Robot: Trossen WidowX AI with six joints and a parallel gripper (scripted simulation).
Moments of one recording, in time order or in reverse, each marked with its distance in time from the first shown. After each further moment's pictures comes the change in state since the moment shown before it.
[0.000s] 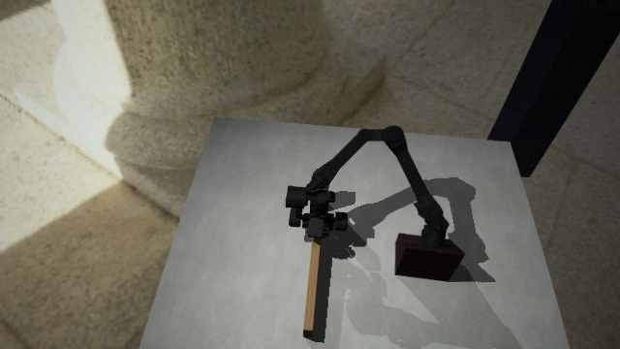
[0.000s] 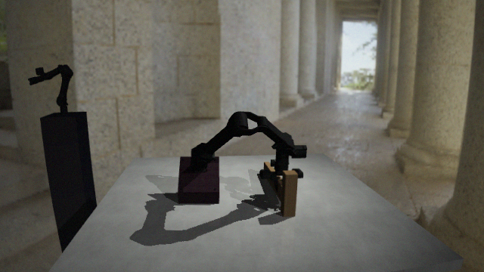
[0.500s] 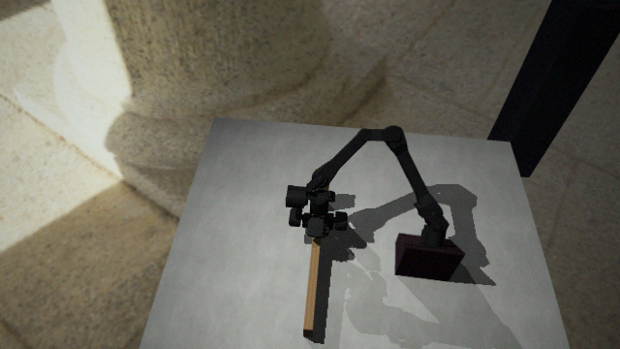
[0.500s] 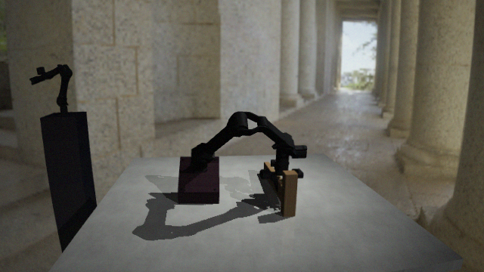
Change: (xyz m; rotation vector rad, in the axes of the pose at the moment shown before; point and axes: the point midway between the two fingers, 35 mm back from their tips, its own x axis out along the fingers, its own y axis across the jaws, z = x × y) arm 0.000 0.000 -0.002 0.000 0.000 0.000
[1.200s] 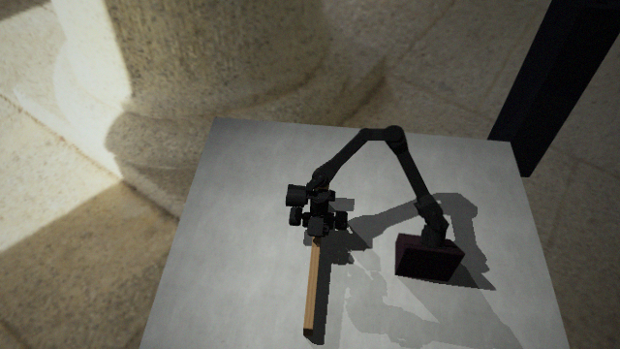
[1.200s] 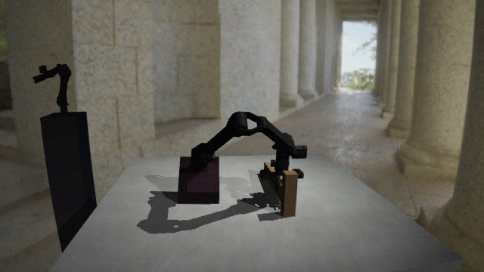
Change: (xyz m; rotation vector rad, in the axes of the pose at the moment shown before) arm 0.000 0.000 -0.003 0.001 0.000 0.000
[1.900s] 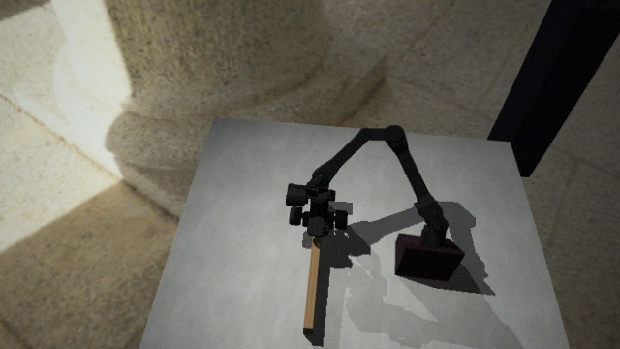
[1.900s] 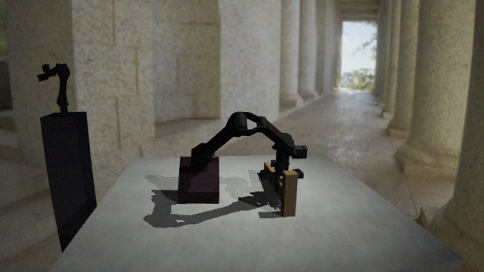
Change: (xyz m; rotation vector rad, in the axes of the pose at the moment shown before) arm 0.000 0.000 -0.002 -0.001 0.000 -0.001
